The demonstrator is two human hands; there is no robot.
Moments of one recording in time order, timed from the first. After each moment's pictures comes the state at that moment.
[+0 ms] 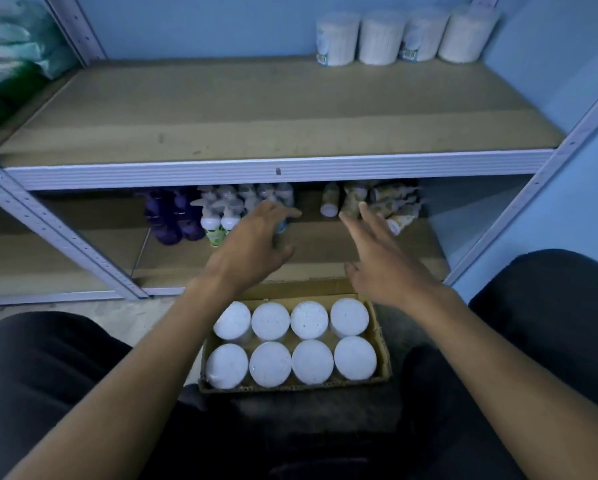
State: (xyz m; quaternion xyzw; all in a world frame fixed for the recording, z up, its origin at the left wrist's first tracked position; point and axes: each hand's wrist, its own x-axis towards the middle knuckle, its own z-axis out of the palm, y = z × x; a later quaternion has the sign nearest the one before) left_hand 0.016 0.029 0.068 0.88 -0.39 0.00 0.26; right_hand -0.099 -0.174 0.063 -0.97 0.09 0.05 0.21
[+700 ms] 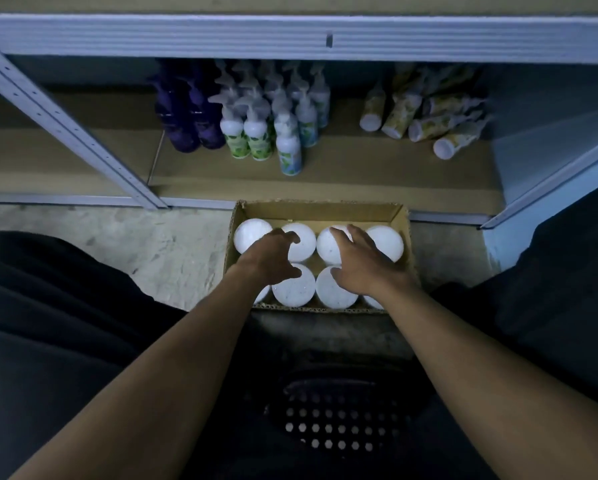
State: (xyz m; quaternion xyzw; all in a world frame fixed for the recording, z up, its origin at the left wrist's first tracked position) left_hand -0.021 0.078 -0.101 0.91 -0.23 -0.32 0.11; right_hand -0.099 -0.101 -0.099 -0.93 0.10 0.27 0.21
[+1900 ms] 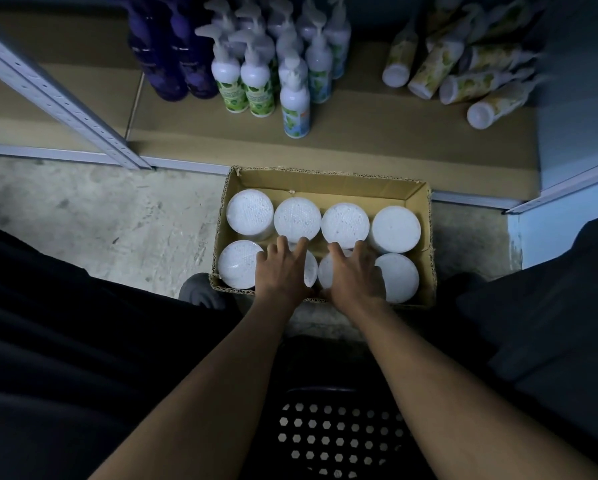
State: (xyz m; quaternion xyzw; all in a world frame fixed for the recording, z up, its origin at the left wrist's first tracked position) left_hand -0.069 0.065 -0.196 0.96 -0.19 -0.21 0.00; right_hand -0.115 -0.065 -0.180 -0.95 0.15 0.23 0.11
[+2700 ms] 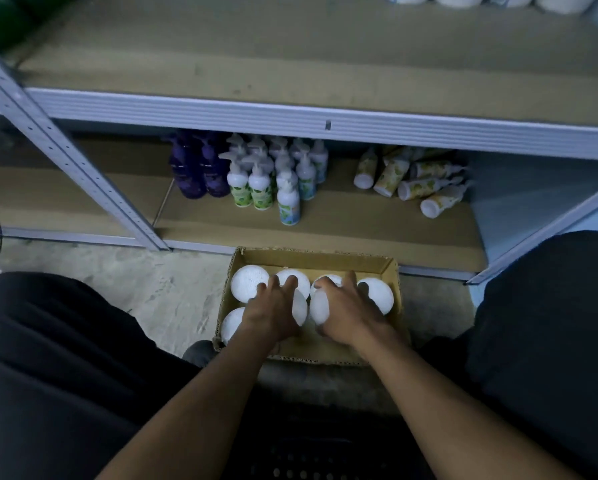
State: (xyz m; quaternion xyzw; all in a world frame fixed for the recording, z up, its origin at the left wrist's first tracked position) left_hand -0.041 0.065 -0.092 0.94 -0.18 -0.27 0.09; right_hand -0.094 -0.088 -0.070 -0.95 0.11 0.22 0.18
